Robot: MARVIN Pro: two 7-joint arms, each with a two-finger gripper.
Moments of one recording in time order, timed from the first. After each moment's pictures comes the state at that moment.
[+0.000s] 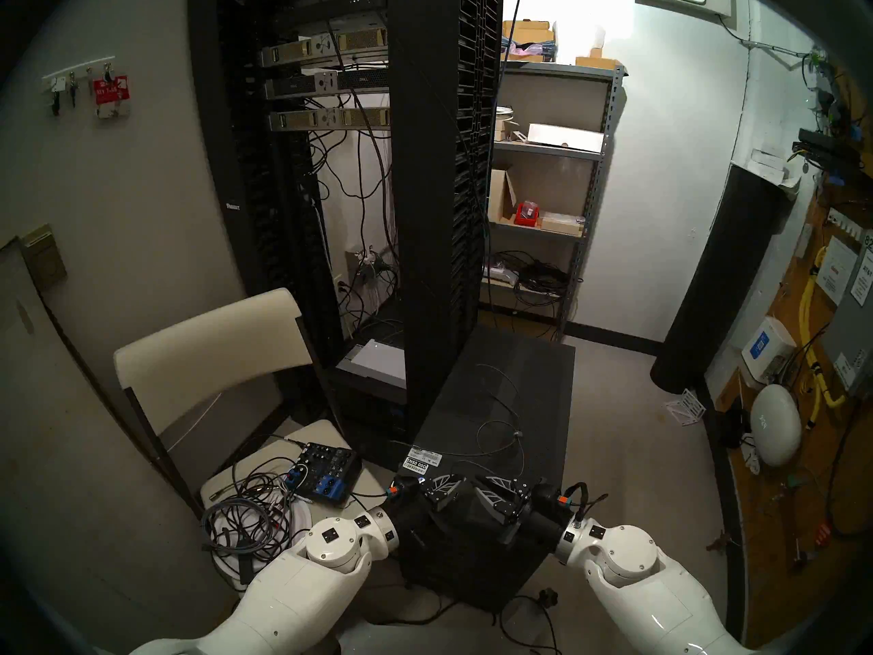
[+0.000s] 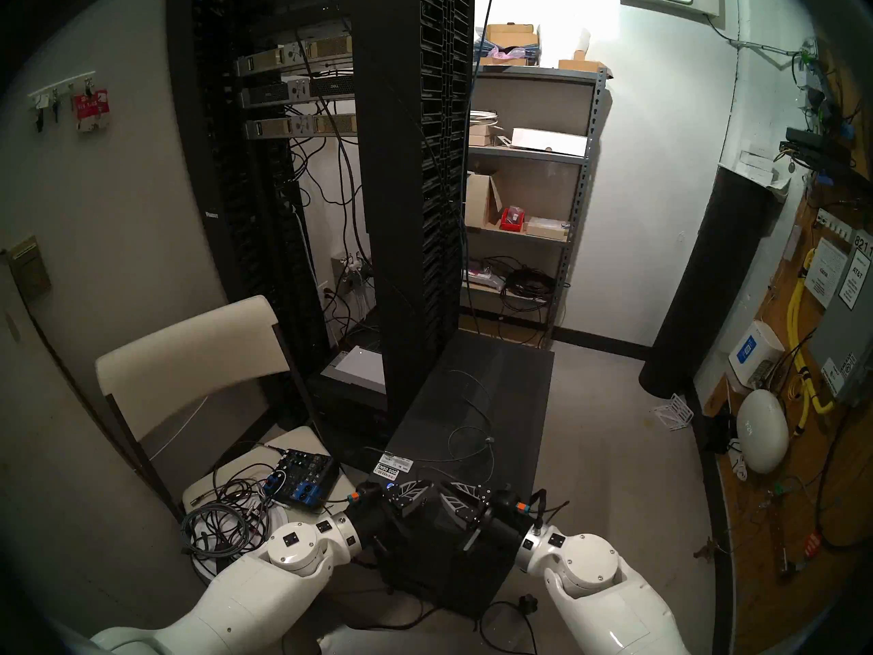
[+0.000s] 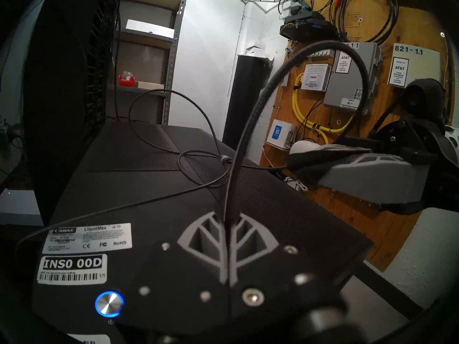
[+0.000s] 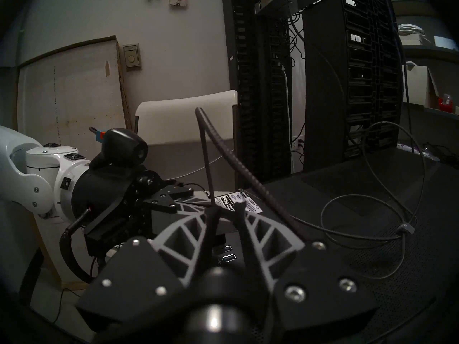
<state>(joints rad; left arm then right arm) 1.55 -1.34 -1.10 -1.11 -0.35 -0.33 -0.57 -1.78 -1.17 1.33 -1.44 0.30 -0.28 0.66</state>
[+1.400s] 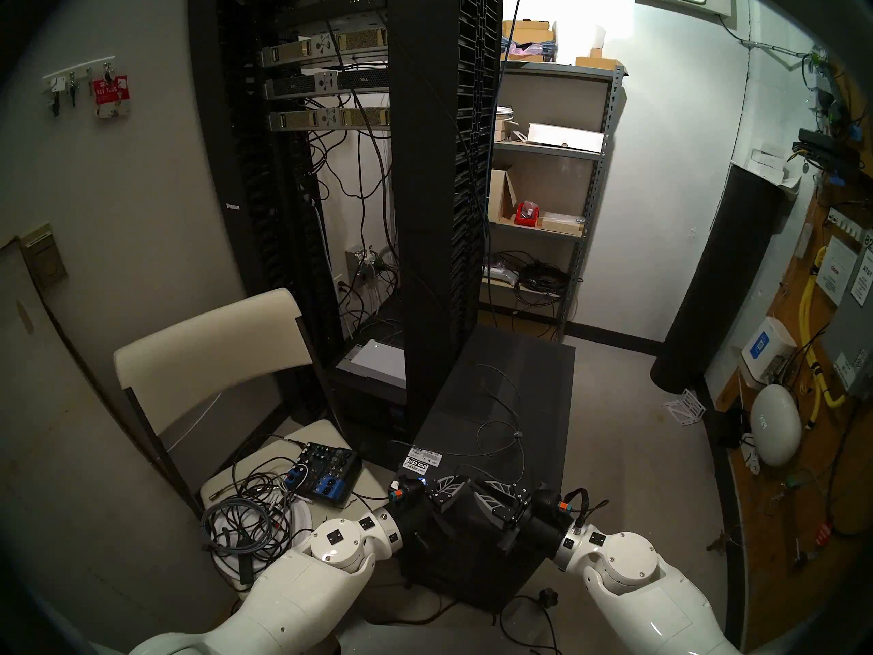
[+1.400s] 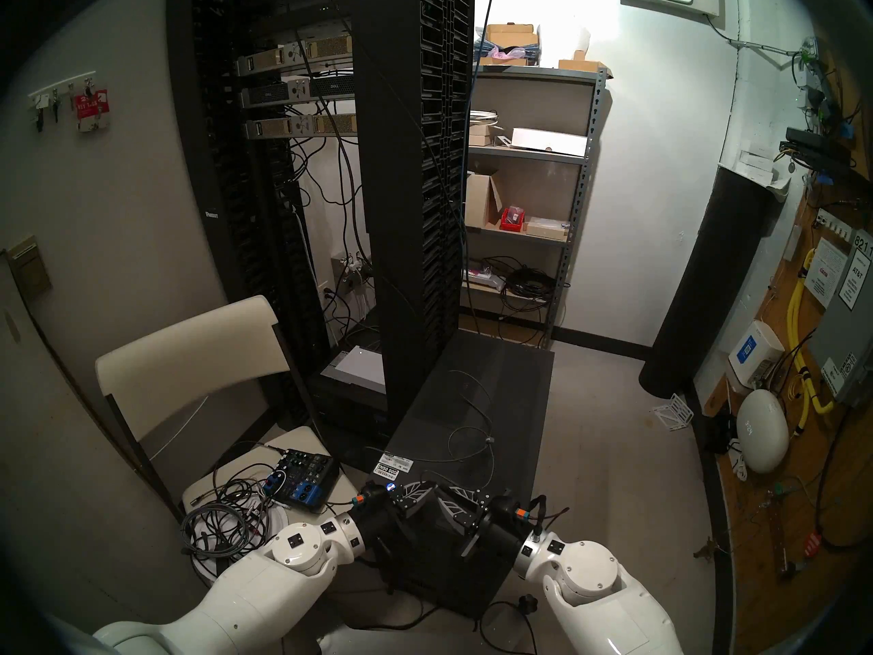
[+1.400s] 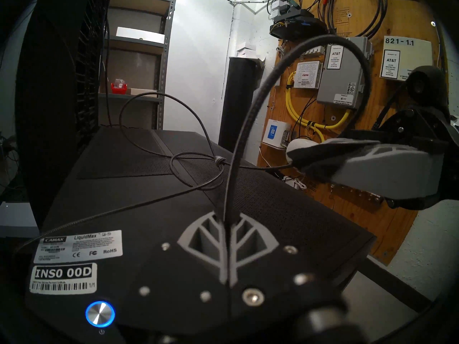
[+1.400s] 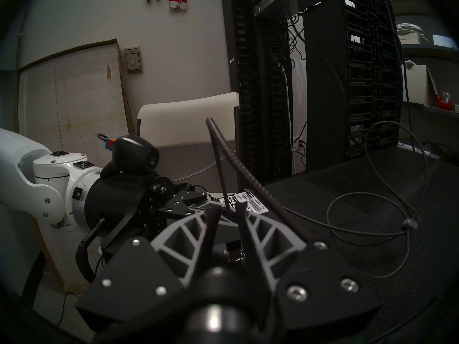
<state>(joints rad) 1.51 -1.35 -1.08 -1.04 -0.32 -0.40 -0.58 -1.82 -1.19 1.34 -1.46 0.30 -0.29 0.66</state>
